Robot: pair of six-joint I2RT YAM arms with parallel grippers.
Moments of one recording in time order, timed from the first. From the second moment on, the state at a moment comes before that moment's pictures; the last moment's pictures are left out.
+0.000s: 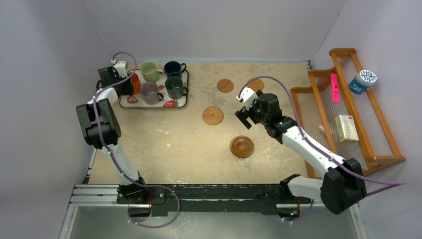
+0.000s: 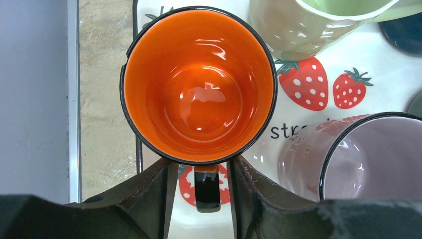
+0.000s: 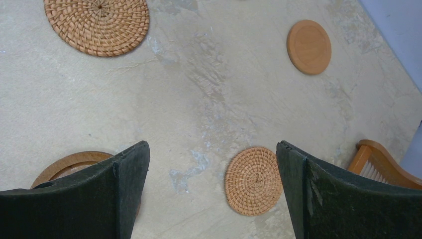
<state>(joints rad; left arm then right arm) 0.33 2.00 1.39 -0.07 0.28 0.21 0.46 1.21 0.81 -0.18 0.00 -0.43</state>
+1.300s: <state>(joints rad) 0.38 1.70 1.34 -0.11 0.29 0.14 0.46 1.21 0.81 -0.18 0.01 -0.44</state>
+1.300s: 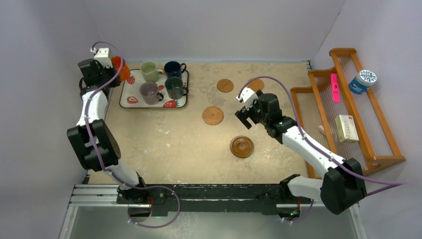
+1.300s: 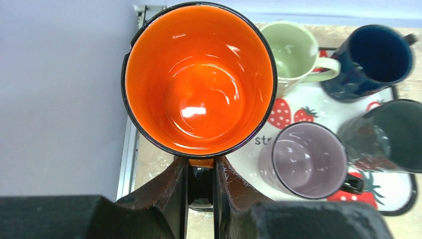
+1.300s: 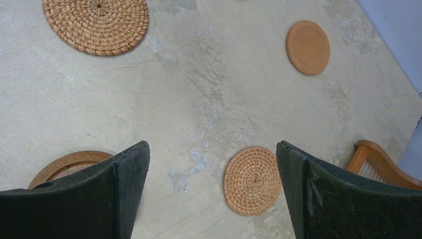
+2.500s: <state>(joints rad) -0.18 1.26 1.07 -0.34 0.45 0.20 0.24 1.14 0.75 -0.16 -0.03 -0.45</state>
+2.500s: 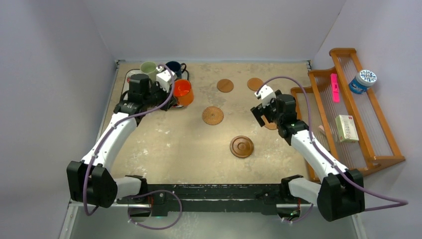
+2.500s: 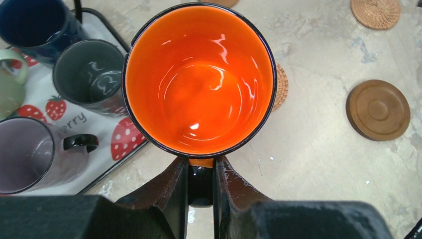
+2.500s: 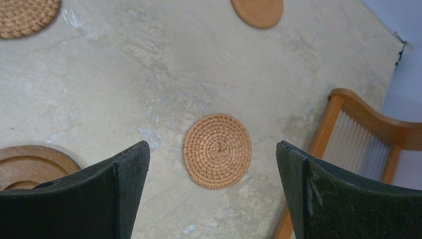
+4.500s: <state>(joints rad) -0.57 1.55 1.11 -0.20 0.77 0.47 0.20 0.98 0.37 0.52 0.05 -0.22</state>
